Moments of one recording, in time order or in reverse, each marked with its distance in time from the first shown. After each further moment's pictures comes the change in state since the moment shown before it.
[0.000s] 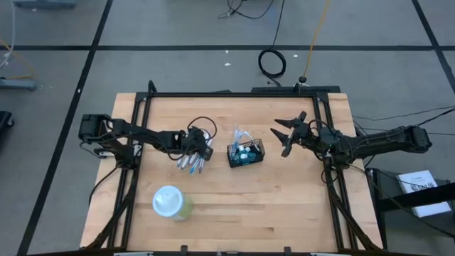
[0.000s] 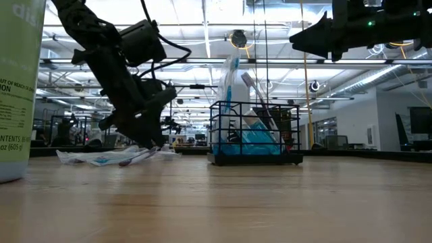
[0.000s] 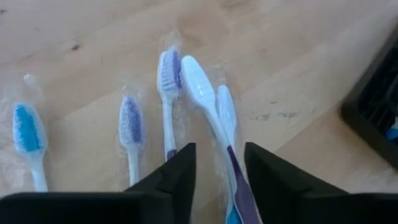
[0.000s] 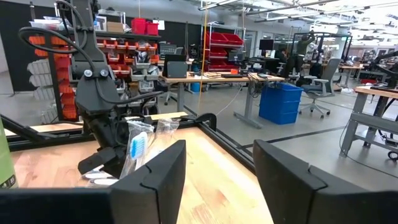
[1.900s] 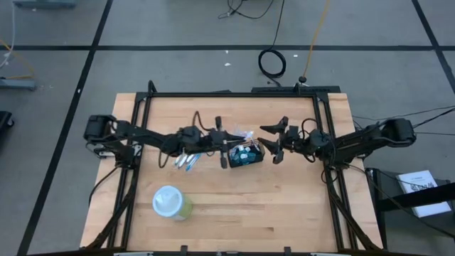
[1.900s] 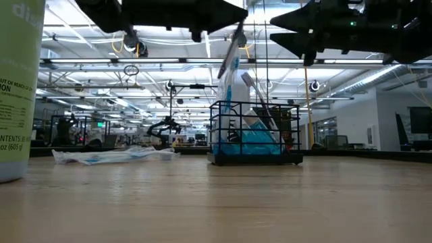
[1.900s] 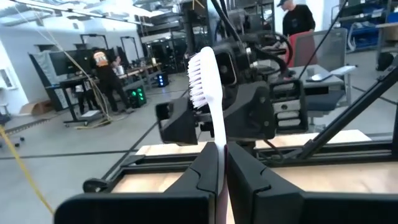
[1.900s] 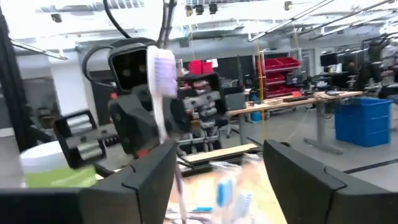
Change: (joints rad) left arm -0.107 0.068 0.206 0.939 0.181 1.028; right arm 0.000 0.423 0.005 0.593 -0.230 0.151
